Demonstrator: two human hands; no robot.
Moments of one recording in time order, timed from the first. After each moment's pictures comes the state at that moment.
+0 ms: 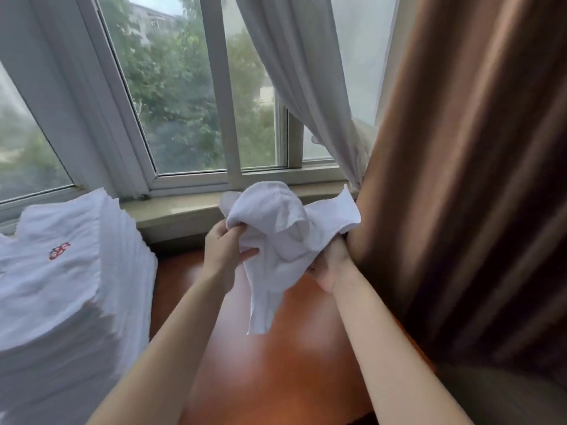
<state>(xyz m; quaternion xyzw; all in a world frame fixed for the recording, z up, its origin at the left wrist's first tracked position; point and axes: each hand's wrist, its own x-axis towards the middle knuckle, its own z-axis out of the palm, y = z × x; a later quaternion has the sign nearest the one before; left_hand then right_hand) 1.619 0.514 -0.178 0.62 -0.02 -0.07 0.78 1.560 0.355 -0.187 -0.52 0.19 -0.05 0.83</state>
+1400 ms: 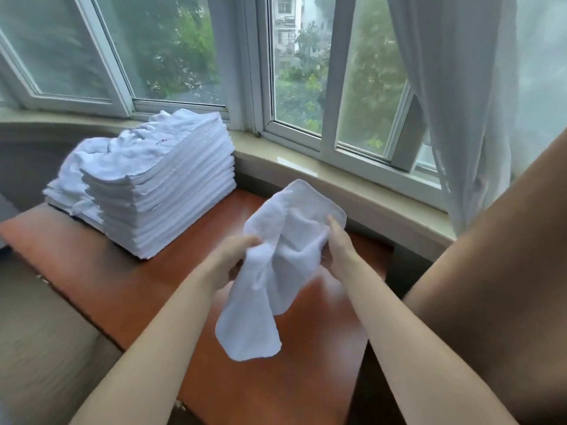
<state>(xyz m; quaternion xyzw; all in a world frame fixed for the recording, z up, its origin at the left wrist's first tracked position) 1.602 0.371 -0.243 0.68 0.34 -0.05 0.65 1.710 0.203 -0.251 -0.61 0.09 0.30 0.73</state>
